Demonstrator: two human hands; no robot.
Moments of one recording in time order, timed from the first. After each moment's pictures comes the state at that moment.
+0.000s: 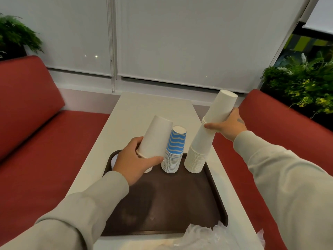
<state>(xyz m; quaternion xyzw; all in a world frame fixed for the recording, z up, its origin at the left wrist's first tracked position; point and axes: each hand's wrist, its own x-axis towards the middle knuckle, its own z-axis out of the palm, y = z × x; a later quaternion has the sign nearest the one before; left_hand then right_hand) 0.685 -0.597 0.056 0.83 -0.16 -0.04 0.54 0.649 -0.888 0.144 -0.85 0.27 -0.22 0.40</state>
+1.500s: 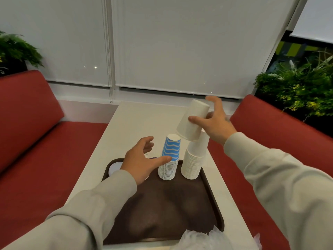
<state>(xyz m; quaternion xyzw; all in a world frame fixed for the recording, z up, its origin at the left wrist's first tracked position) 0.677 -0.623 0.082 0.80 -0.19 -0.05 0.56 0.640 -0.851 0.172 -0.86 0.16 -0.23 0.42</state>
